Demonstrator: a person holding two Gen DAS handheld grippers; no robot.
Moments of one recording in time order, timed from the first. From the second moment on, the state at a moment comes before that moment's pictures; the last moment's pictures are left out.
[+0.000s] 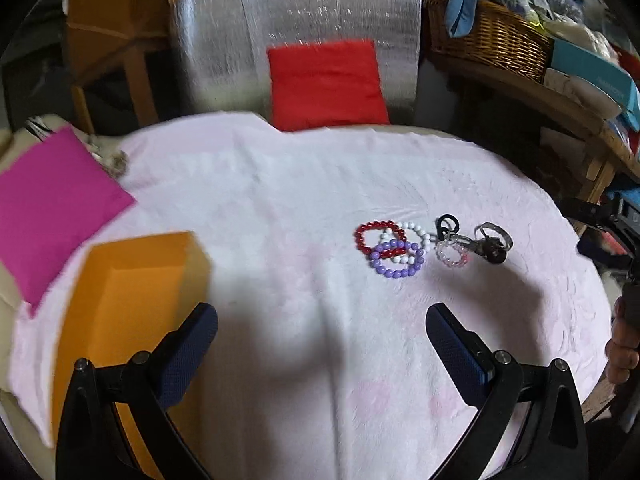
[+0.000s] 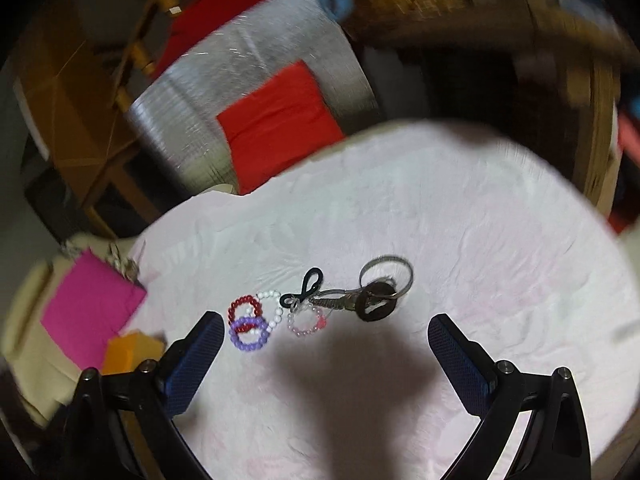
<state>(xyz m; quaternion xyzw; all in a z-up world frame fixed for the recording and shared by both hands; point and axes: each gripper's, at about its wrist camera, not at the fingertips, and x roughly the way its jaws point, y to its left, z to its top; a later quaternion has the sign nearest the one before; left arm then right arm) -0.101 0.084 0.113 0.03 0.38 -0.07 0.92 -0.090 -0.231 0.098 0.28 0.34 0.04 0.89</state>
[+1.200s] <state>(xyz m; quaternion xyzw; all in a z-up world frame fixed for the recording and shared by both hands) -0.014 0.003 0.036 0.03 0.45 -0.30 0.84 0.017 -0.280 -0.006 0.37 0.45 -0.06 0.81</state>
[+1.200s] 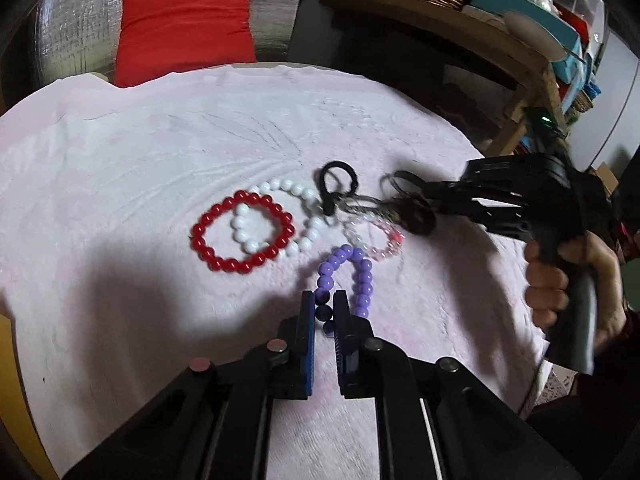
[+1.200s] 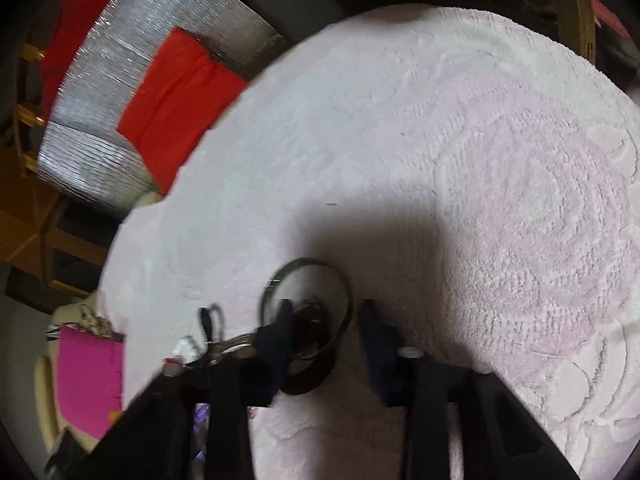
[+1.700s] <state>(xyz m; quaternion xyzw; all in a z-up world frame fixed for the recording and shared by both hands) -0.074 0.038 0.070 0.01 0.42 -0.27 0.87 -0.004 -0.258 0.036 0.36 0.37 -0.04 0.86</state>
